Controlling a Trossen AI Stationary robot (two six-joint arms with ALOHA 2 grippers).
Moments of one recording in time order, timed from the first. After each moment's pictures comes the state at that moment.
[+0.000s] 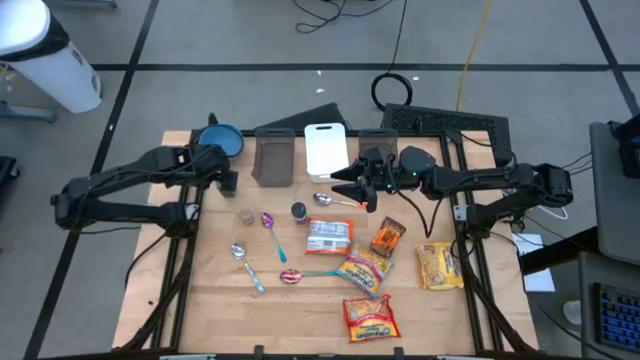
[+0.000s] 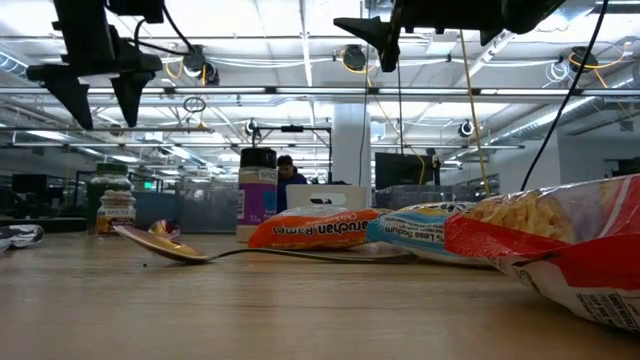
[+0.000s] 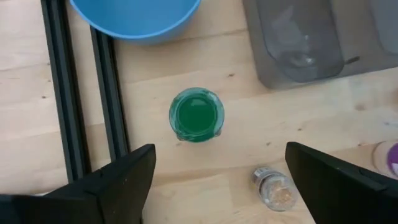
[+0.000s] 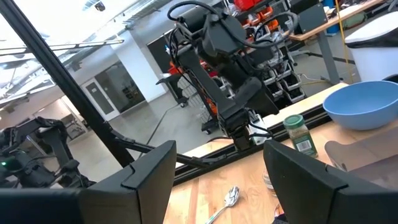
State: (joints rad) left arm 0.39 0.94 0.93 -1.28 -0.28 -0.97; right arm -0.17 1.31 0.84 0.55 -0.25 0.51
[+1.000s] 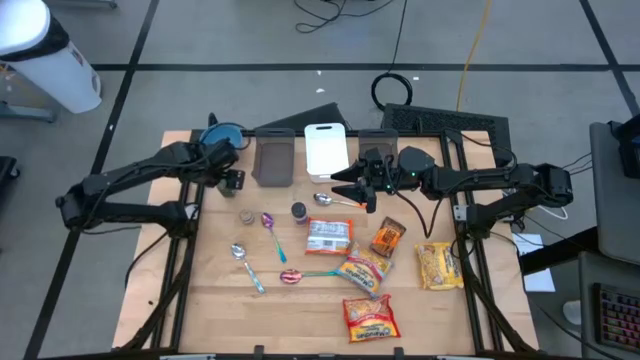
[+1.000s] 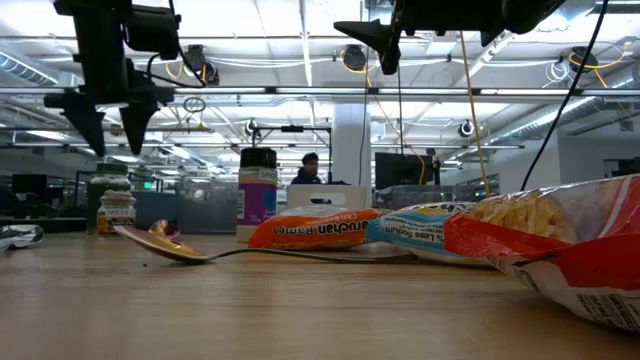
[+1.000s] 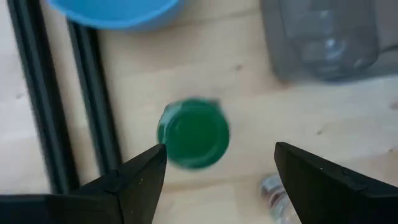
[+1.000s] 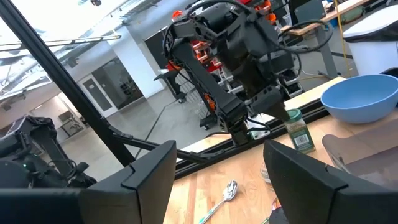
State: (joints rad) left arm 0.56 1.03 0.85 -1.16 -0.18 -0.82; right arm -0.17 1.31 0.84 0.53 -0.25 0.51
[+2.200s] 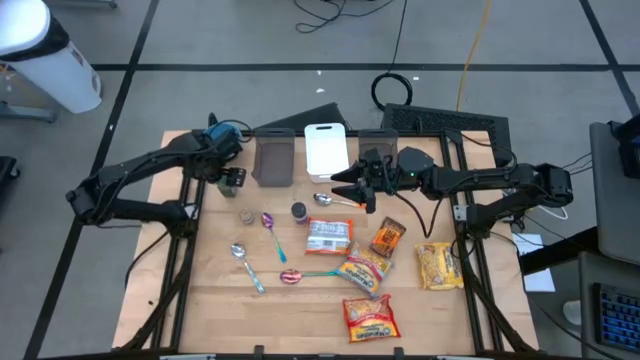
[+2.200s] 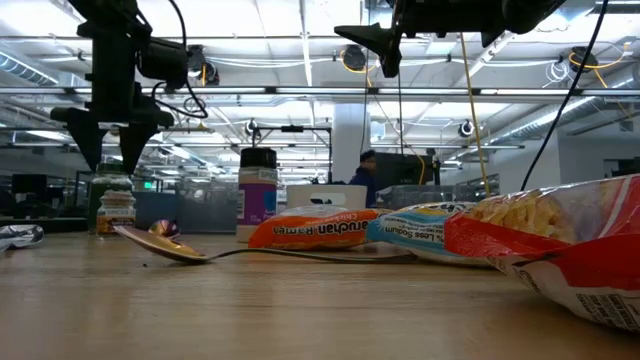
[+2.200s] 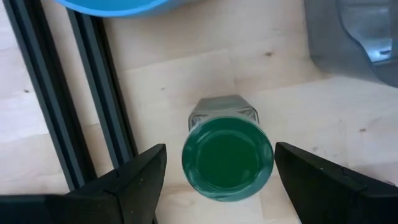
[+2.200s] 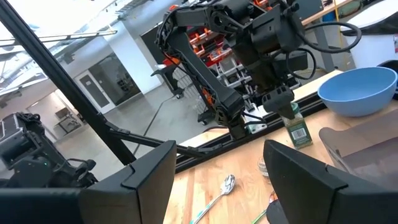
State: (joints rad) left arm 0.70 1.16 0.85 -1.17 -0.11 -0.66; right arm -0.17 1.31 0.84 0.50 -0.25 0.51
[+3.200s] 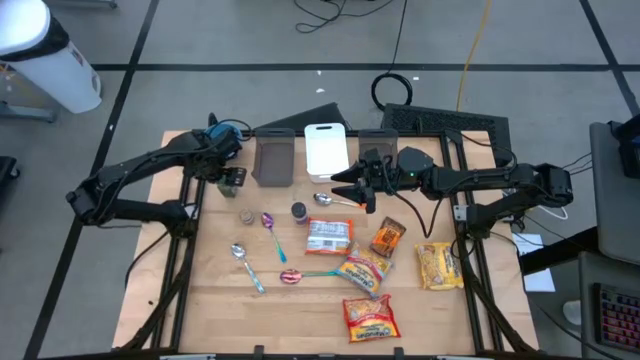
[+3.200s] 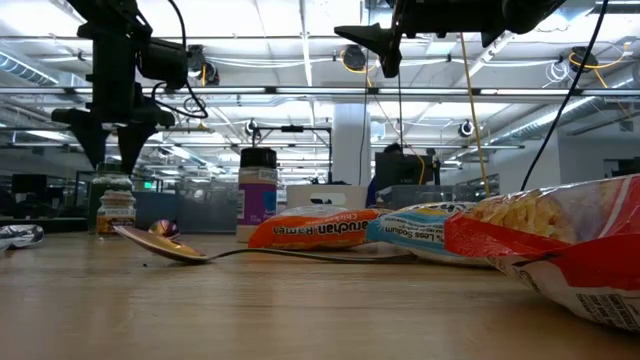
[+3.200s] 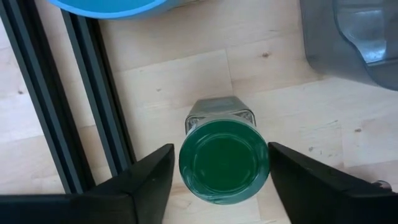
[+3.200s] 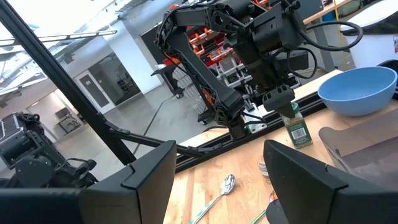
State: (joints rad) left arm 0.71 1.17 0.85 -1.16 -0.10 -0.65; right arm -0.17 1.31 0.84 0.50 -0.25 0.51
